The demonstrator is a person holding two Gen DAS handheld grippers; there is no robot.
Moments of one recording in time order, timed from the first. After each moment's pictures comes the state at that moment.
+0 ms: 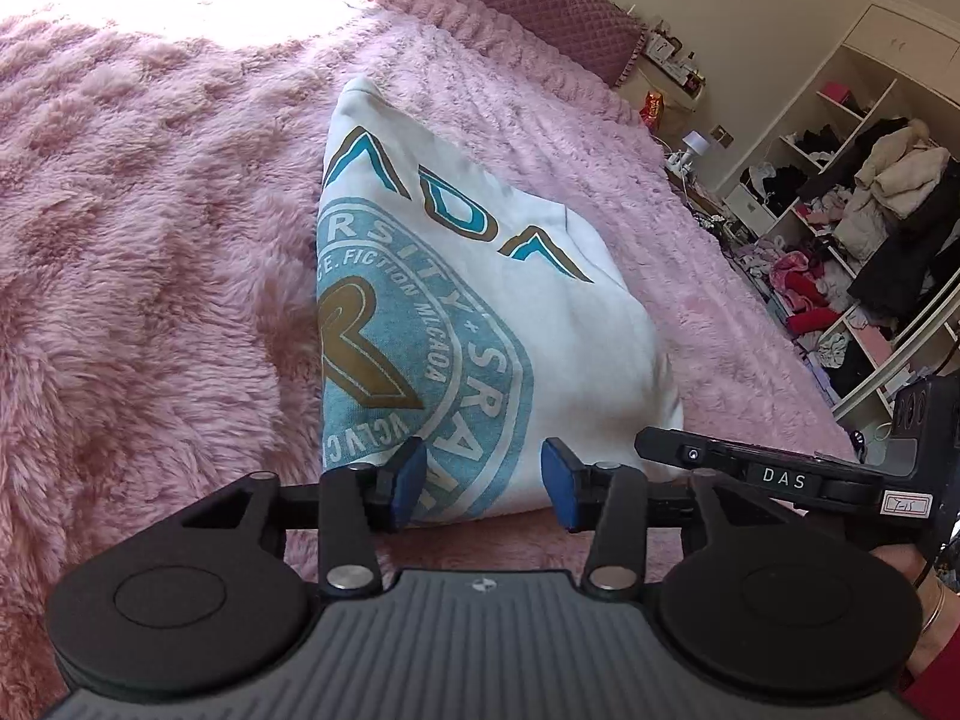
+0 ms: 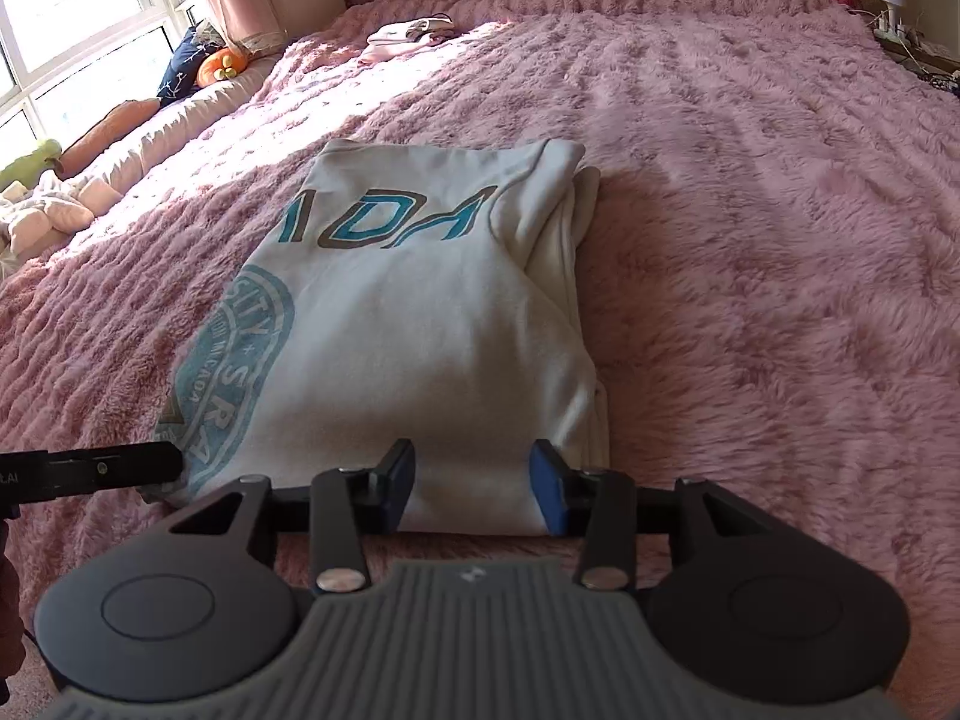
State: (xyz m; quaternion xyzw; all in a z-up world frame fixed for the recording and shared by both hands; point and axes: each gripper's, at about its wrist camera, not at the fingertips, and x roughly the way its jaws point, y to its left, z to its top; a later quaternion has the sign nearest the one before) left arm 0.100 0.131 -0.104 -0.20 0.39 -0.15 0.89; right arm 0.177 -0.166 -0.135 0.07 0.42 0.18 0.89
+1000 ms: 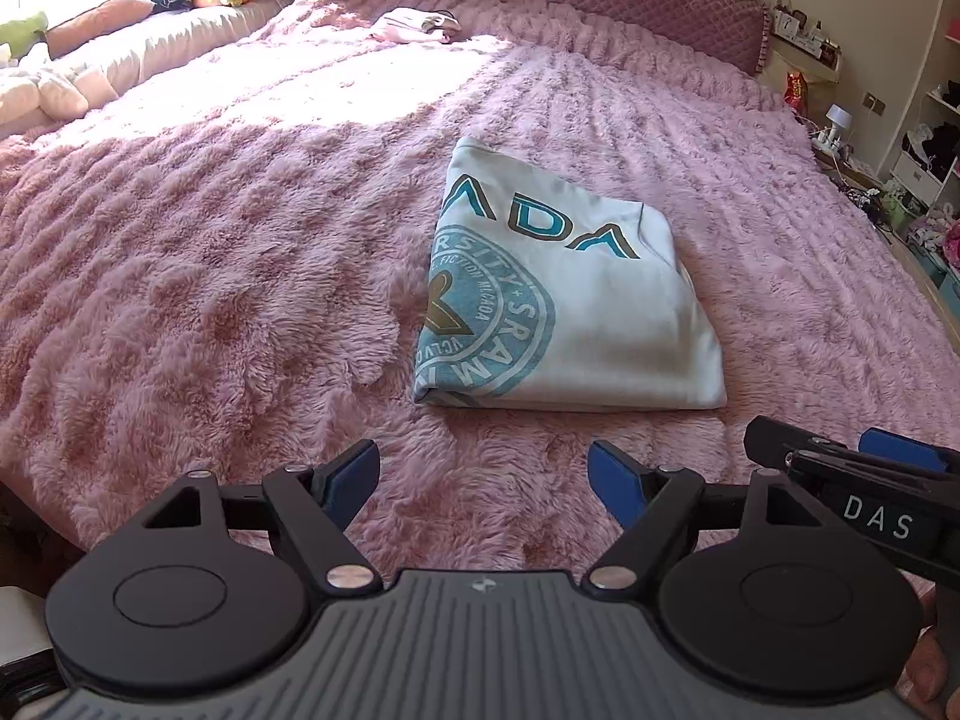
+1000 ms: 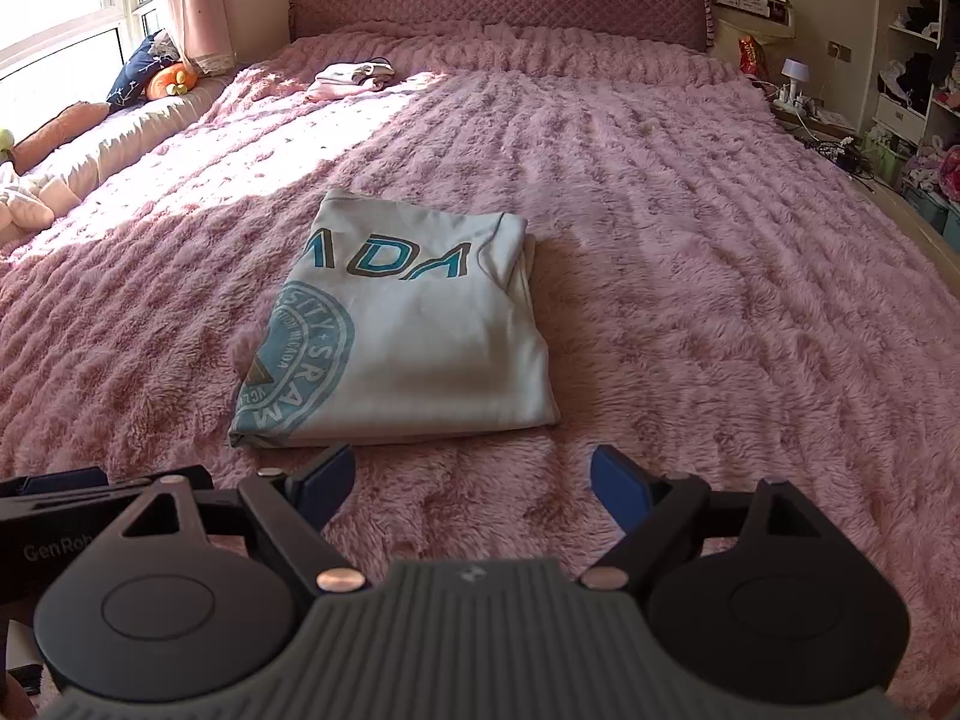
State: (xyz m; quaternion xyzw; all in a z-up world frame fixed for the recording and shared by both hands) left arm -0.002 0.056 -0.017 -0.09 0.41 0.05 0.91; right arm 0.031 -0.142 -0.025 0.01 0.38 0.07 0.92
